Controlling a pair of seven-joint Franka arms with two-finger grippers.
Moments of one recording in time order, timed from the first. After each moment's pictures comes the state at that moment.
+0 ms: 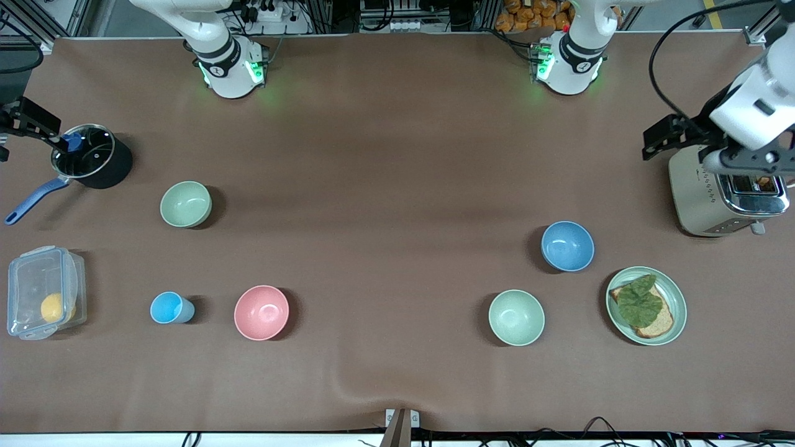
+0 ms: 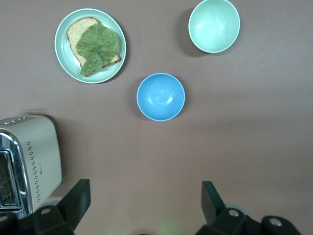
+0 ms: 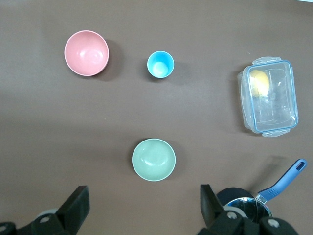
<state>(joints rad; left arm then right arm) -0.05 0.04 -0.09 -1.55 -0.03 1.53 -0.08 -0.03 -0.09 -0.07 -1.62 0.01 1.59 -0.25</state>
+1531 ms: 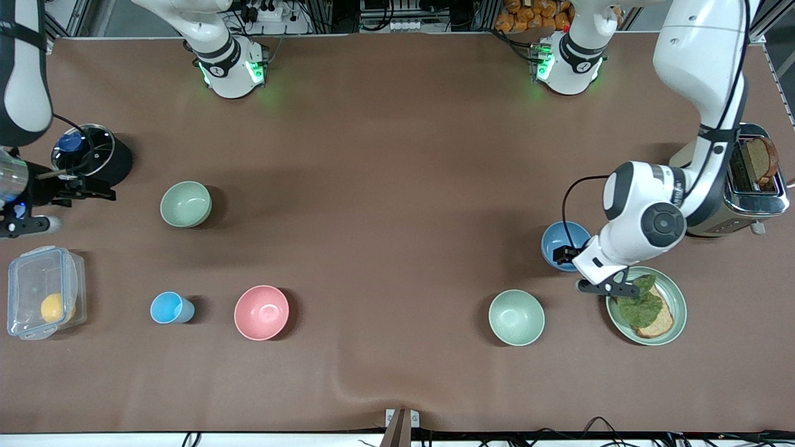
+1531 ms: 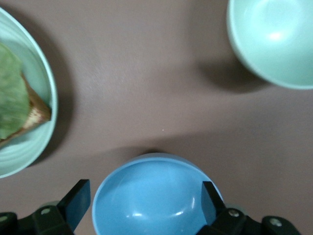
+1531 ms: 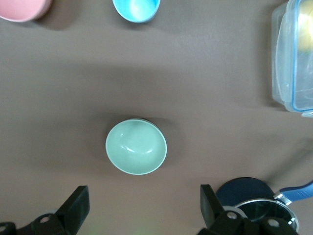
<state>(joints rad) -0.08 0.51 -0.09 -1.85 0.07 2.30 -0.08 -0.11 0.15 -0.08 -1.78 0.00 1.73 -0.31</state>
